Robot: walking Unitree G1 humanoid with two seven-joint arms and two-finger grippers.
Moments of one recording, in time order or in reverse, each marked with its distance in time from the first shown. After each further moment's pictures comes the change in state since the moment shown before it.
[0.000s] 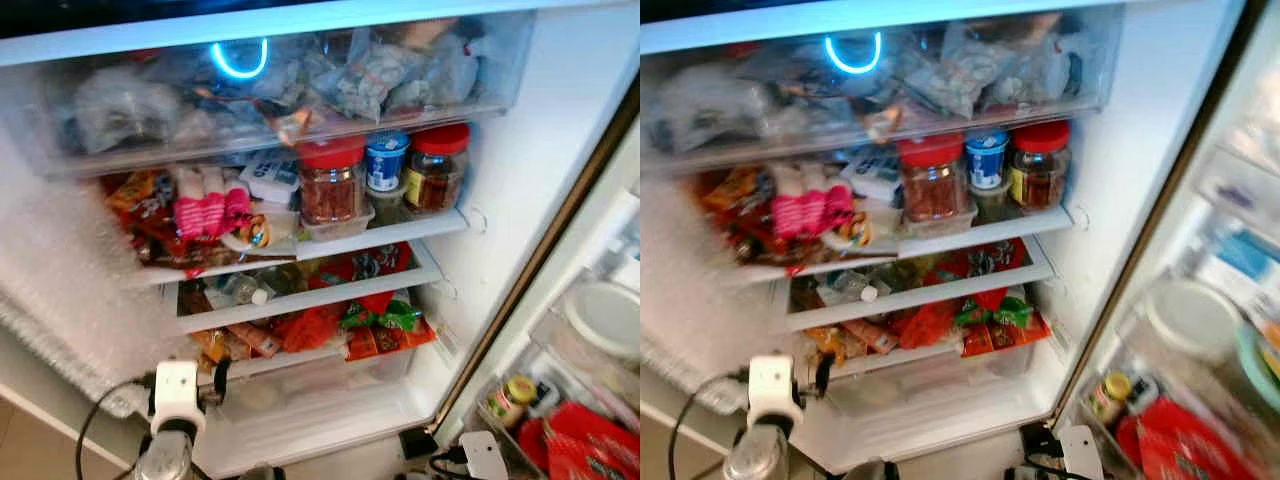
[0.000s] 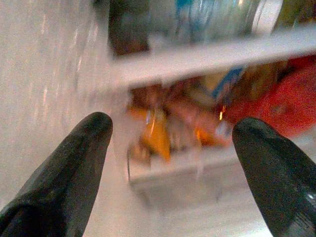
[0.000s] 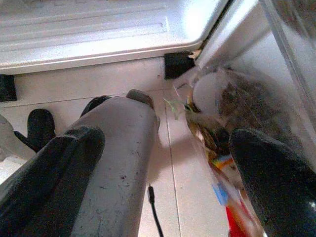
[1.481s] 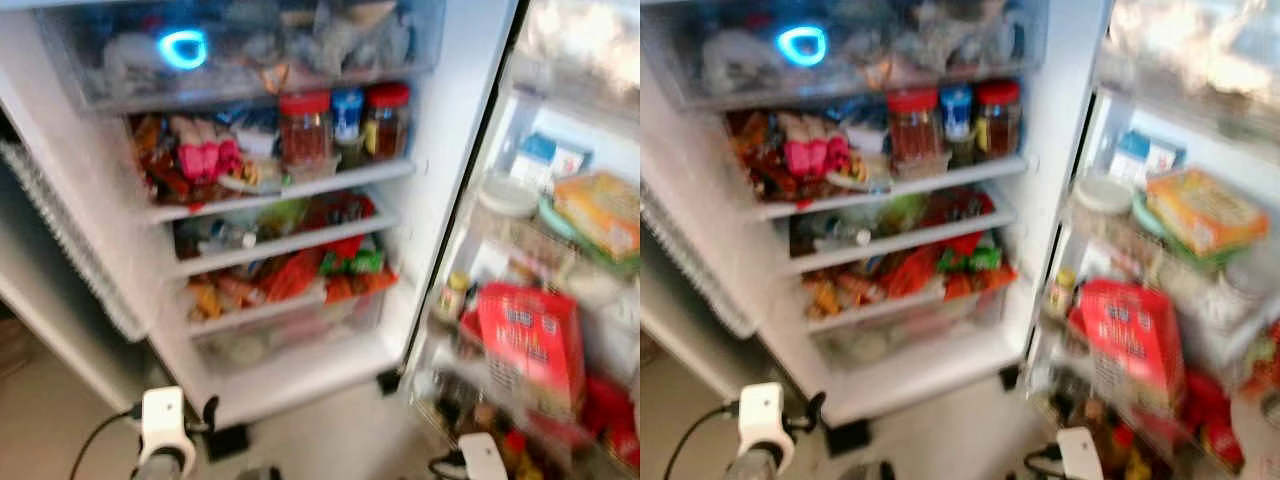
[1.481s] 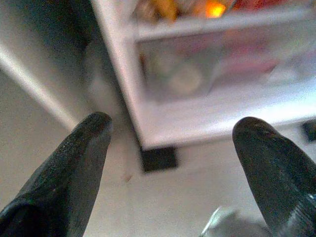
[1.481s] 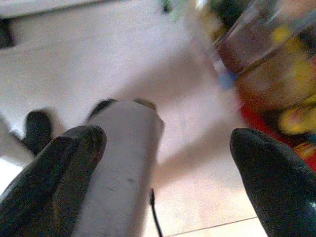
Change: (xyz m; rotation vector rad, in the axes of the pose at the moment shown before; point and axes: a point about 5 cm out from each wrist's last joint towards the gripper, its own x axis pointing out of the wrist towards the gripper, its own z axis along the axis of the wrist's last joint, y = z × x) left arm -0.005 0.018 -0.037 -0.097 0.232 0.042; right arm 0.000 0.003 -0.003 -0.002 0.005 0.013
